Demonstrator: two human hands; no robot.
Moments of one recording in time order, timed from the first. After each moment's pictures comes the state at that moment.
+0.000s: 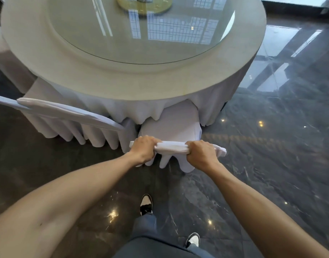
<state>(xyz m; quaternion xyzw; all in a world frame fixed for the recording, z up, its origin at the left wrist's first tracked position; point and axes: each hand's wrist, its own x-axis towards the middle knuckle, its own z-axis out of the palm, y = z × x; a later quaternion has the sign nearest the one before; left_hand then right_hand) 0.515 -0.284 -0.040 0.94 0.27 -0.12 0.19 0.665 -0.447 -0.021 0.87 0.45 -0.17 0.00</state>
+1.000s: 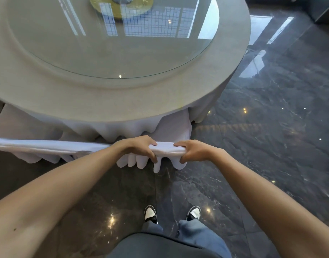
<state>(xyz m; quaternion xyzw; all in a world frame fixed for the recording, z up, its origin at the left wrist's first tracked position) 0.586 -0.142 -0.018 0.84 0.14 -0.35 0.39 0.728 -0.341 -0.003 0.78 0.38 -0.49 -0.06</state>
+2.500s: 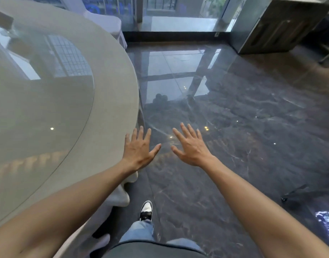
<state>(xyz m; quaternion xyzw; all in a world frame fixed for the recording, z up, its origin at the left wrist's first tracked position) 1.478 -0.273 -0.019 0.98 0.18 -0.05 0.12 1.593 -0.465 0.005 0.92 0.37 -0.11 -0.03</state>
